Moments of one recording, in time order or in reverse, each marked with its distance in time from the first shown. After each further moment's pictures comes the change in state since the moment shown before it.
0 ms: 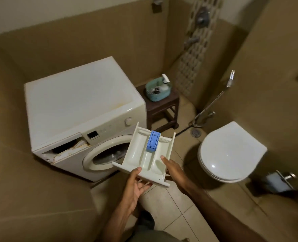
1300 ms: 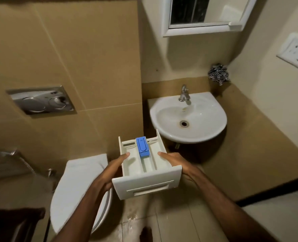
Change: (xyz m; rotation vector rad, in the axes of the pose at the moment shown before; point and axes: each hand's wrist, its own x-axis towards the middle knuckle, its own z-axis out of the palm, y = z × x) left_hand -0.034 -0.293 0.617 1.123 -1.103 -0.381; right_hand -0.337 0.152 -0.578 0.604 0.854 -0.036
